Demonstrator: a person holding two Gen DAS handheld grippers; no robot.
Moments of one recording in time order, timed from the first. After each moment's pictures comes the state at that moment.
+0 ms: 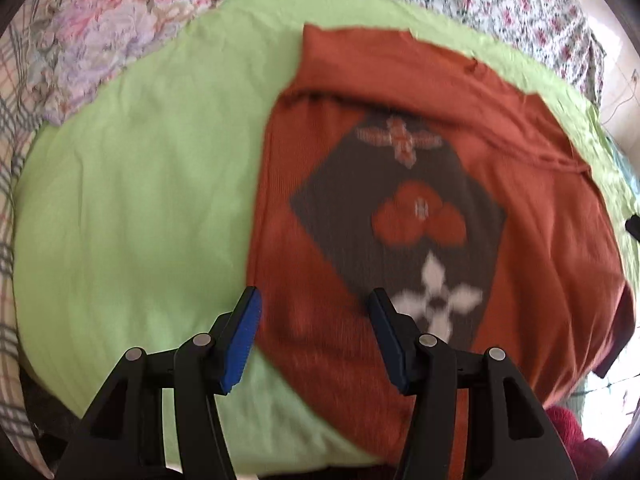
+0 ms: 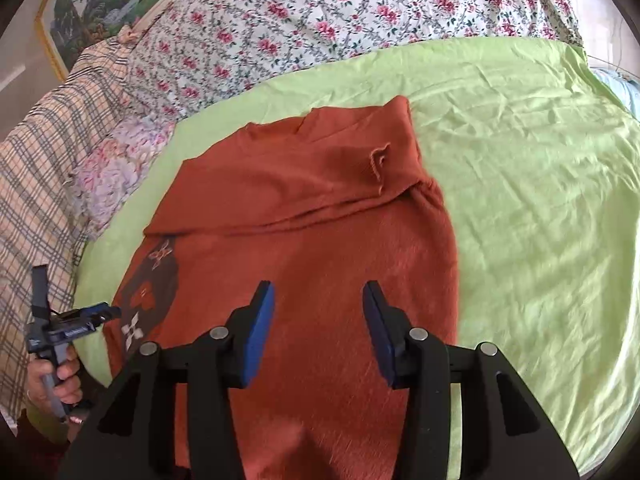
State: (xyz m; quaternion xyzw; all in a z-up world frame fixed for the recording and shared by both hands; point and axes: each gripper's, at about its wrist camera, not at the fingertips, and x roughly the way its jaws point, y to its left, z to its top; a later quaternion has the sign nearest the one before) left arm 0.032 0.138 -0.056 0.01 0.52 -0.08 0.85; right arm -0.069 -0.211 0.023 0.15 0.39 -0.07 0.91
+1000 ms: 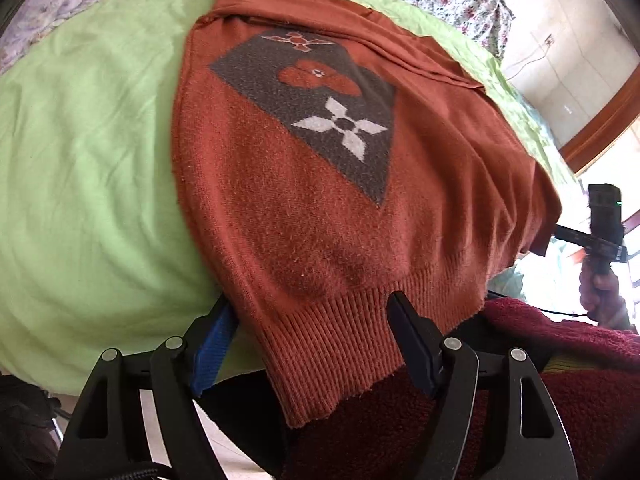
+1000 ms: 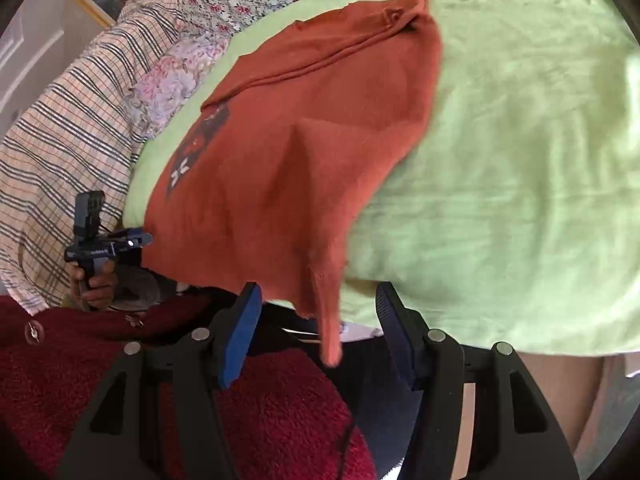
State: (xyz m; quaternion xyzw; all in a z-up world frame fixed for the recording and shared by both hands) left arm -0.050 0.160 -0.084 -0.03 0.54 -0.28 0.80; right arm -0.179 -0.206 -0.049 0.20 0.48 0.07 0.85
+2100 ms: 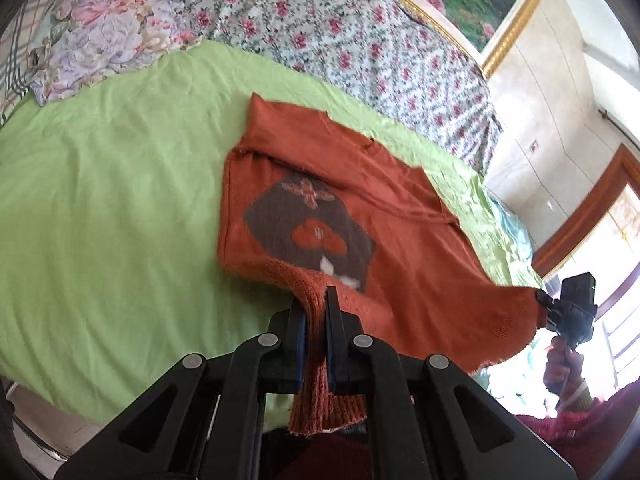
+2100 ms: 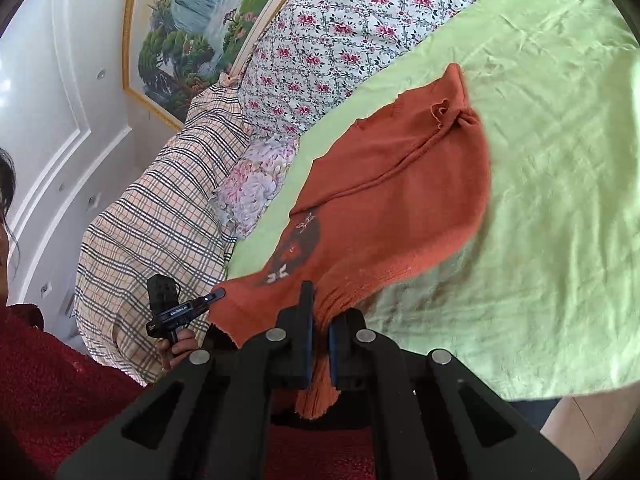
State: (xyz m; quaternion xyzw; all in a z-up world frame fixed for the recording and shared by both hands) left arm -0.034 0.200 -0.003 -0.16 0.39 -0.25 0.87; right arm -0.188 -0.218 0.019 0.32 0.30 0.14 0.89
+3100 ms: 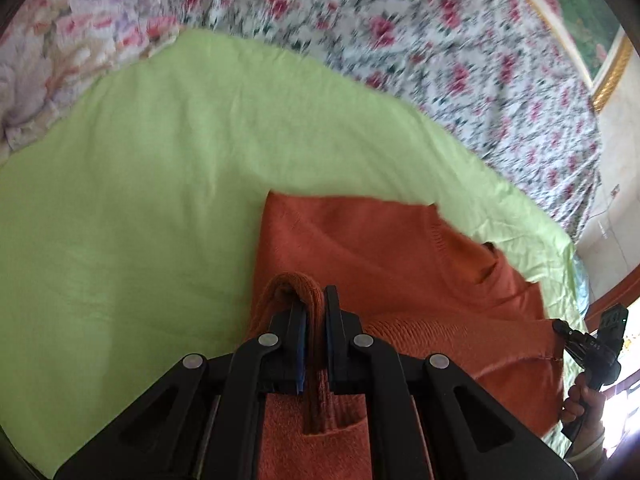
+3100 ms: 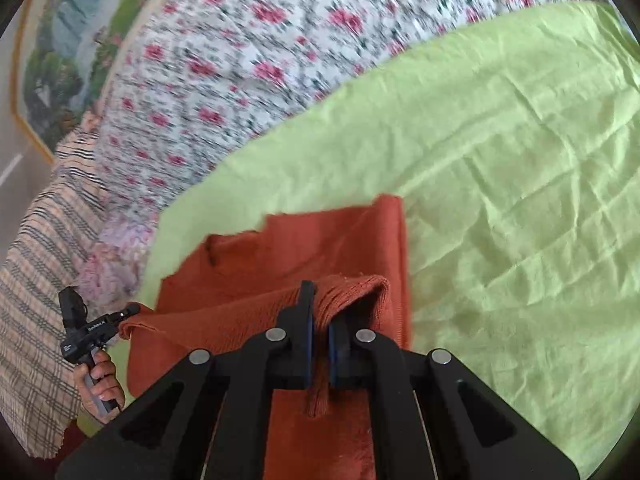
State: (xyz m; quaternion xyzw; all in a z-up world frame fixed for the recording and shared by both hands) left arm 0.333 0.117 -0.039 -0.15 0.45 -0.15 0.87; right arm 0.110 -0.370 0.002 0.28 0.37 -0.06 0.89
